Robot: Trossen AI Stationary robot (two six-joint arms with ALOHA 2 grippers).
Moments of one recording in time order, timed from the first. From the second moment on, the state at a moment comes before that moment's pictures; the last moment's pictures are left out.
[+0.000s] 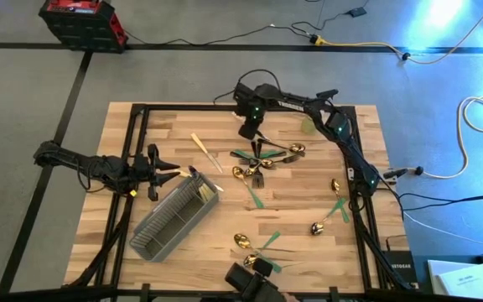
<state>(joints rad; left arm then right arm) -0.29 0.17 0.12 0.02 -0.48 -0.07 -0.56 2.35 1.98 -0.99 -0.09 -0.14</state>
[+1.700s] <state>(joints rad) -0.29 0.17 0.12 -0.03 -0.49 -0.13 -0.58 2.06 1.39 -0.52 -0.02 0.03</state>
